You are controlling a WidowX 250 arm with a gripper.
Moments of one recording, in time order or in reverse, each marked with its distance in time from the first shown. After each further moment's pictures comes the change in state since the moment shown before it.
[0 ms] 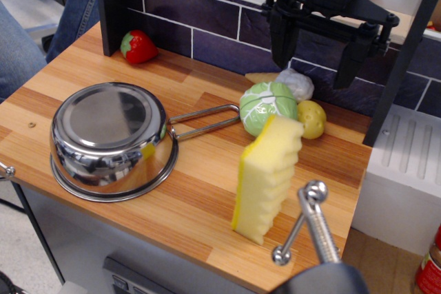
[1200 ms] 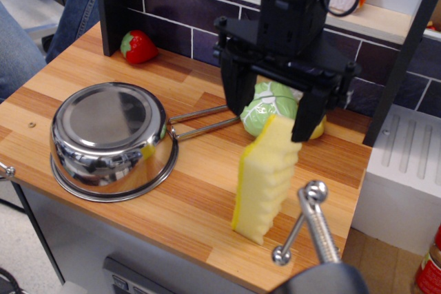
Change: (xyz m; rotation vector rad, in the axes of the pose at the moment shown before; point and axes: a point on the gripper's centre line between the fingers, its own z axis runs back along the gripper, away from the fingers) arm -0.068 0.006 -0.002 -0.012 0.038 -0.037
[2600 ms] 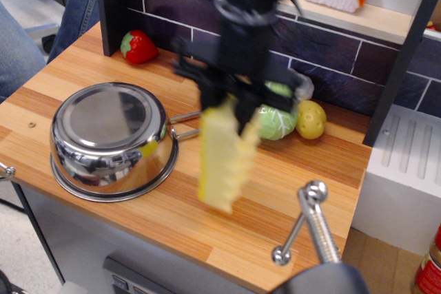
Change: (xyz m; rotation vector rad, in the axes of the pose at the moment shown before) arm 0.001 0.048 -0.020 0.047 0.054 0.177
